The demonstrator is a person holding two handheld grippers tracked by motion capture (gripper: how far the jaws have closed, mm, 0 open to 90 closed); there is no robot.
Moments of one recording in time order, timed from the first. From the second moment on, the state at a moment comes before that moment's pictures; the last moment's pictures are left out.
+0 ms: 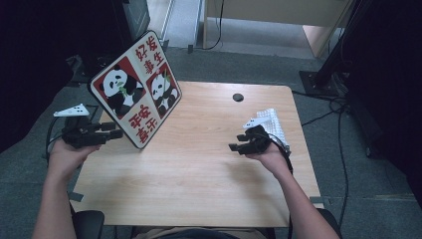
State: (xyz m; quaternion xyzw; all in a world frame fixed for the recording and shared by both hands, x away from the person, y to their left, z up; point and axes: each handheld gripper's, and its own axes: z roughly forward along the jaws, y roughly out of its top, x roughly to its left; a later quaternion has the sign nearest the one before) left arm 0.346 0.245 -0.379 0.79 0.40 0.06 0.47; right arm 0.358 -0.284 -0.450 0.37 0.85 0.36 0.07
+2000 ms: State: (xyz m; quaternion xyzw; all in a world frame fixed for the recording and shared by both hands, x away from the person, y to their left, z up) left arm 0.467 0.242 -0.273 0.79 0.44 0.05 0.43; right arm 0.356 -0.288 -0.454 0.37 0.86 0.34 0.08
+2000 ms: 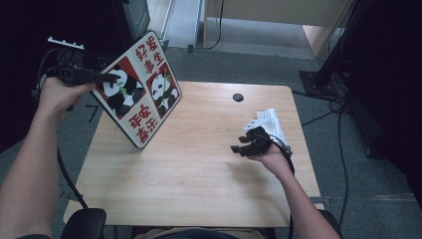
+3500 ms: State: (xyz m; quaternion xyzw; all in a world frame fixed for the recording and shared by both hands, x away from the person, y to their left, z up) left arm 0.540 0.190 -0.245 0.83 0.46 0.02 0.31; right arm 0.349 -0.298 -0.460 0.38 0.86 0.32 0.08
